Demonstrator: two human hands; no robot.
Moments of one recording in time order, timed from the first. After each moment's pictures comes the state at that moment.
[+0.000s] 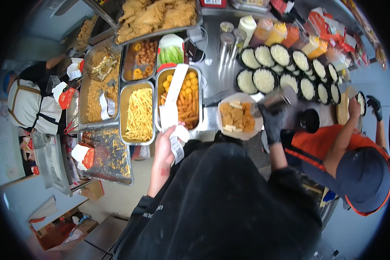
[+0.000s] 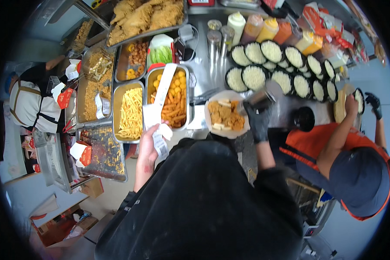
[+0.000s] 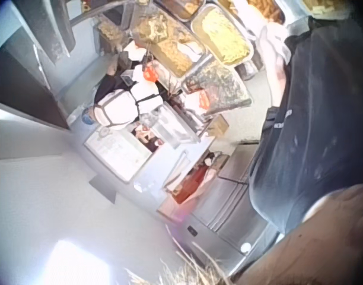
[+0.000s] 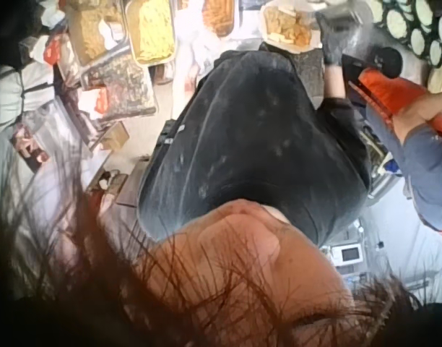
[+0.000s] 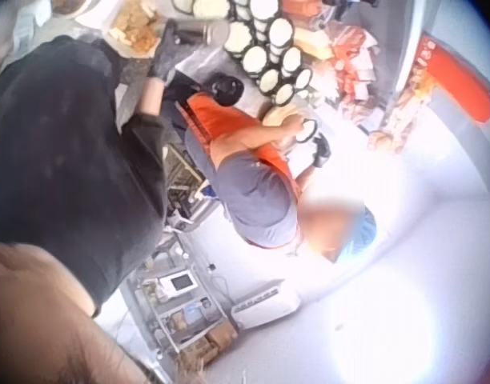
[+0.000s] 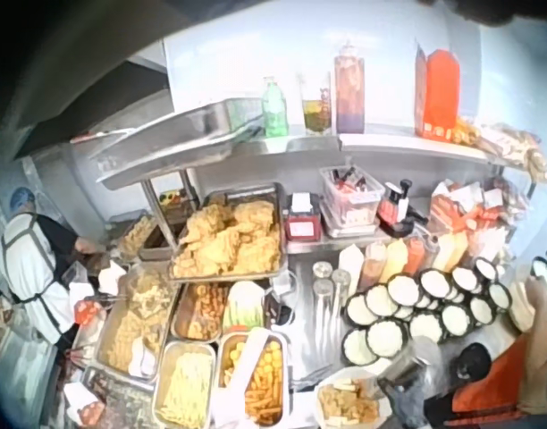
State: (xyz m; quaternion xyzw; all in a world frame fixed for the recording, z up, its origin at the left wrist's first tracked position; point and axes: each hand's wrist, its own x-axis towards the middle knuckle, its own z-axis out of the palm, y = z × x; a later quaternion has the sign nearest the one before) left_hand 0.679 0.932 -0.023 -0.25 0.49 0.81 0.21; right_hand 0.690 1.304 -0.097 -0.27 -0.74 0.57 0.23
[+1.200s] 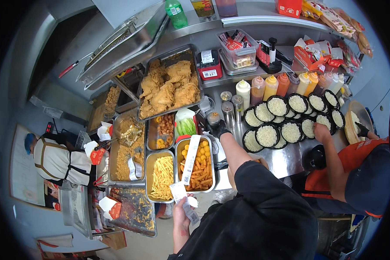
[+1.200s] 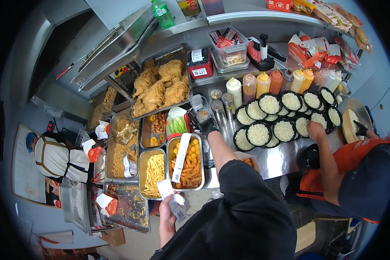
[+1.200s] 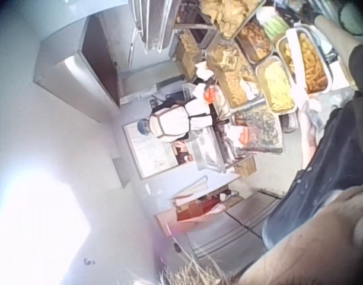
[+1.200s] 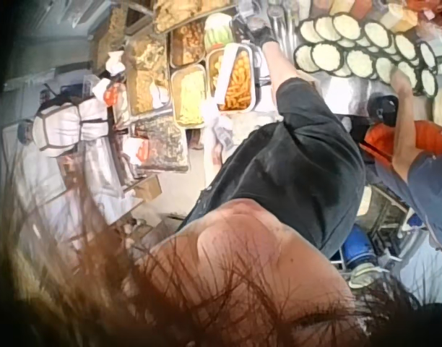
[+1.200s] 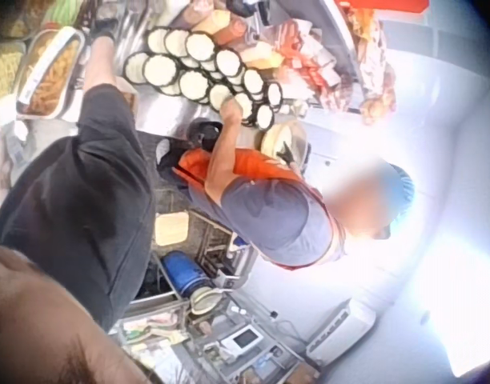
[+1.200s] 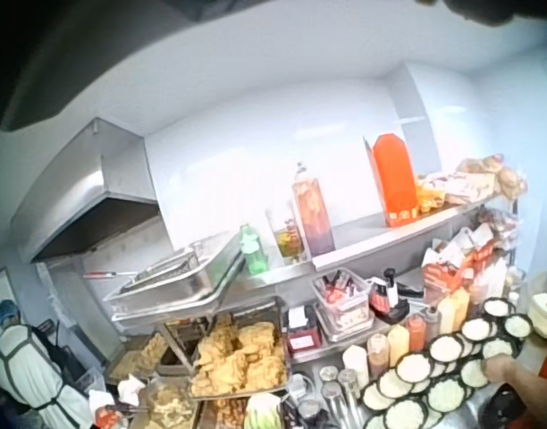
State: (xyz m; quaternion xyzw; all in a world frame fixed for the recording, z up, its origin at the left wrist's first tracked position) left_hand 0.715 0.925 -0.029 -0.29 0.50 0.81 0.12; right_hand 0.390 1.185 -0.148 -0.24 -0.05 0.96 -0.12
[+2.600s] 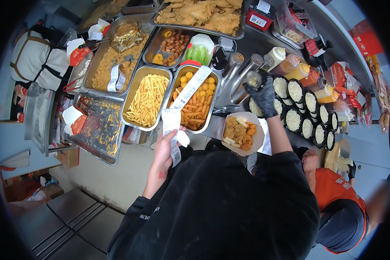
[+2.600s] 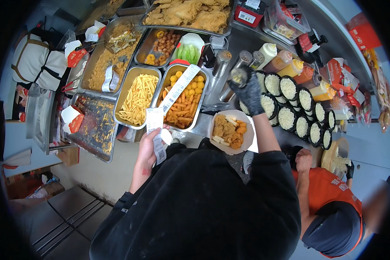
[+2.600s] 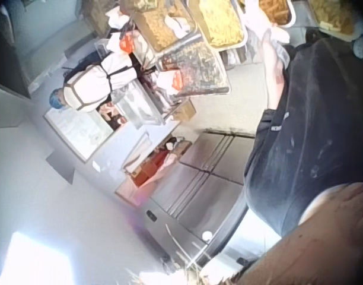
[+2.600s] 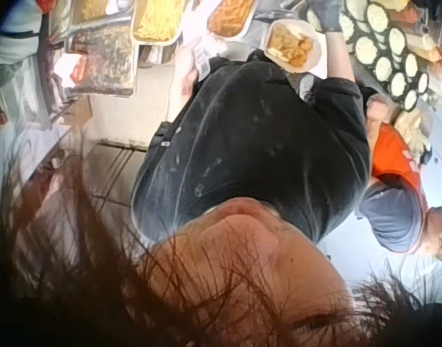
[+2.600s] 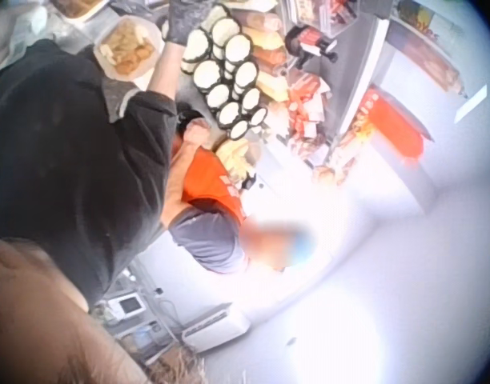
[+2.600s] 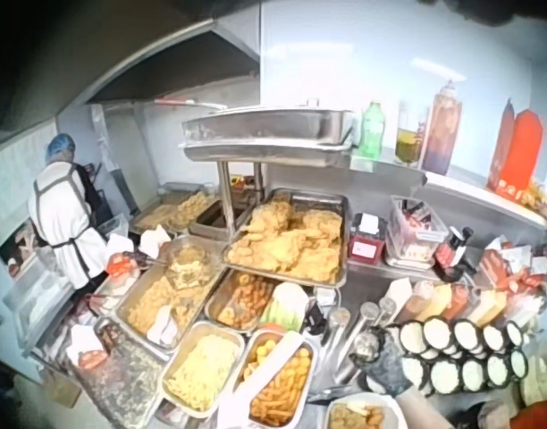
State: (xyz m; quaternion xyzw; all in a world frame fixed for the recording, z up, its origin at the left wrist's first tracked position) left_hand 0.707 0.924 -0.023 -0.29 0.45 0.84 0.11; right_hand 0.497 1.258 -0.051 0.11 -0.88 0.42 0.17
